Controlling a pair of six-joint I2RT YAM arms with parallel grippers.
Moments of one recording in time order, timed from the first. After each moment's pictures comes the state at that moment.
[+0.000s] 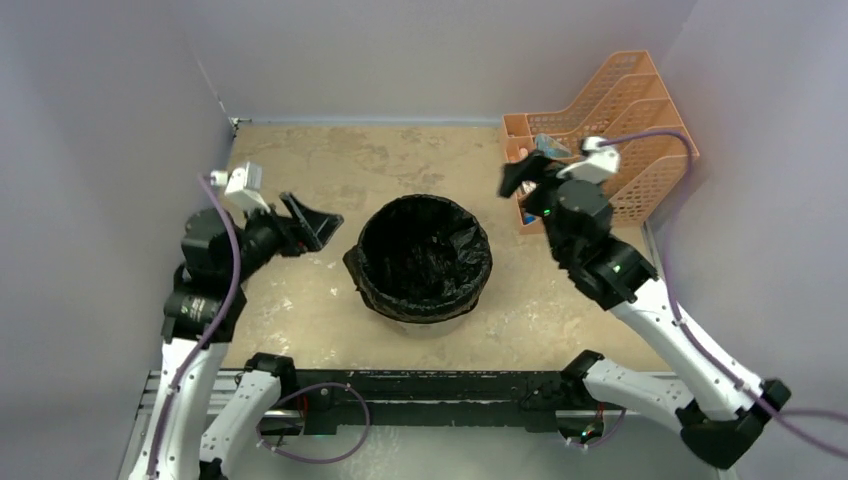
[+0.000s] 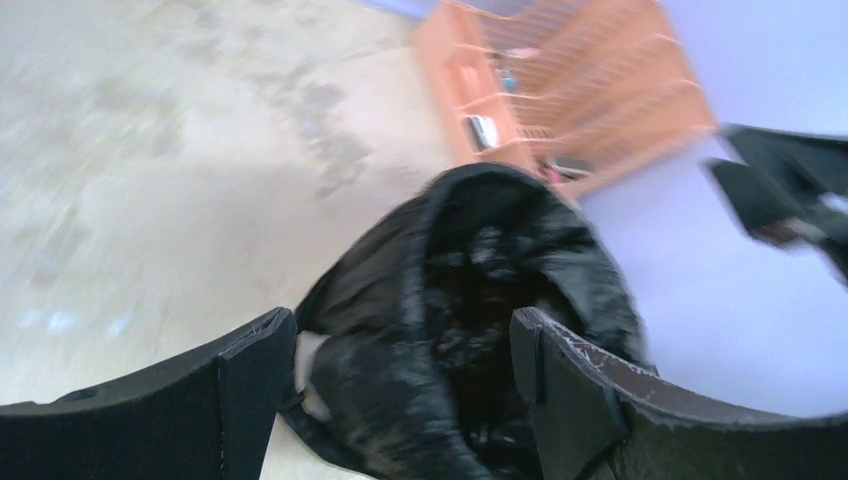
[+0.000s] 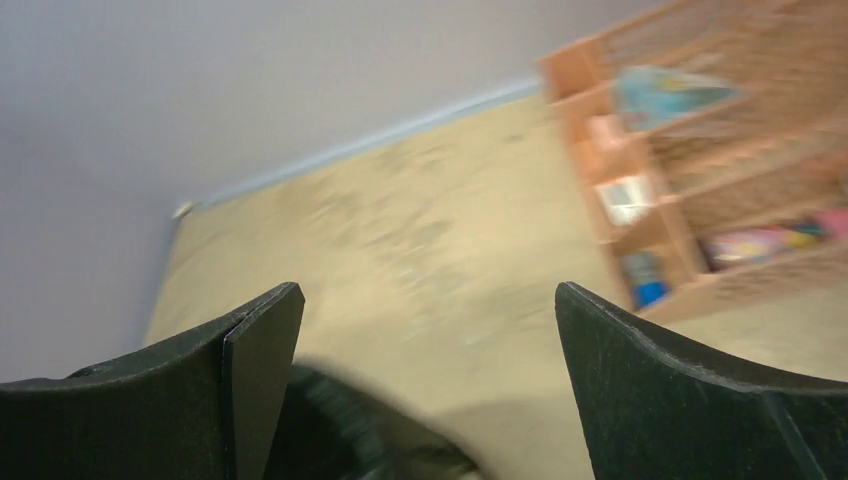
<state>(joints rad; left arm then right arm) -0.15 0.64 0.93 -0.57 0.30 -0.61 0.79 0.98 1.16 -0.33 0.63 0.54</state>
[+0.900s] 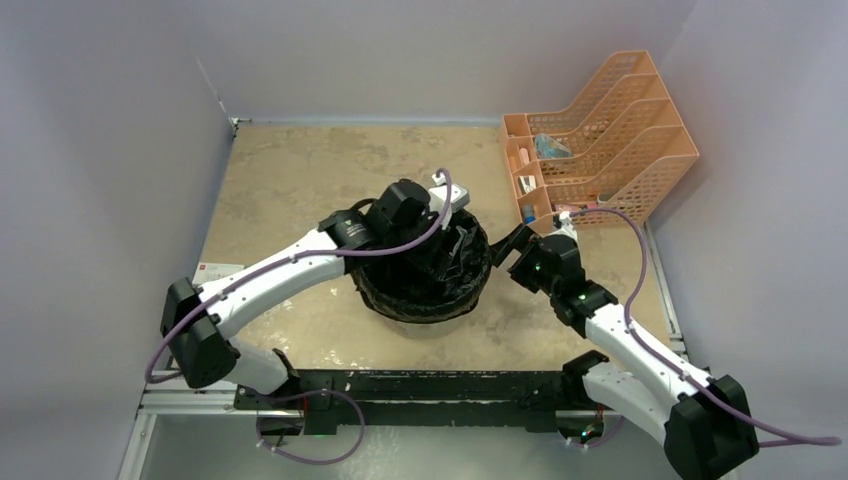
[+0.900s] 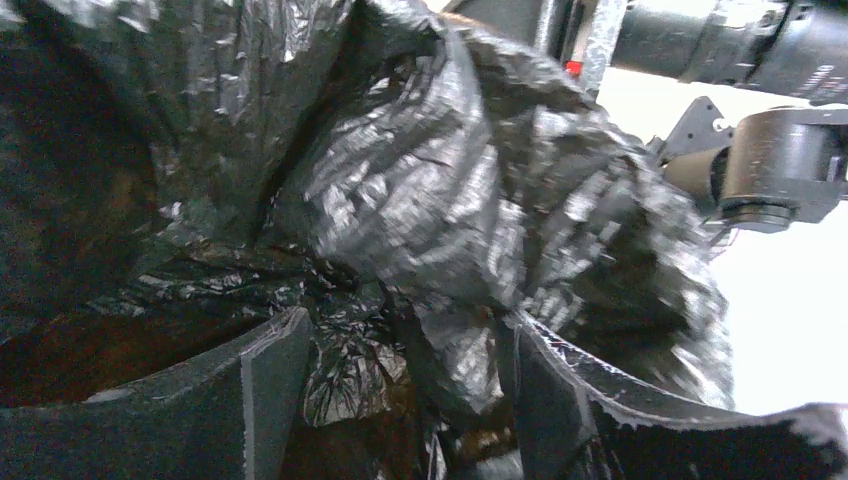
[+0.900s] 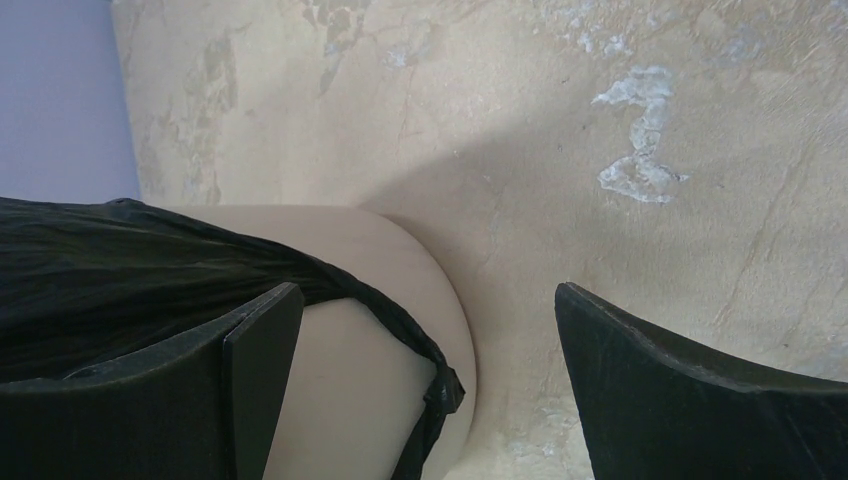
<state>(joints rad) -0.89 1.42 1.30 -0.56 0.21 -0.27 0.44 0.89 0.45 -0.11 0.03 0.96</state>
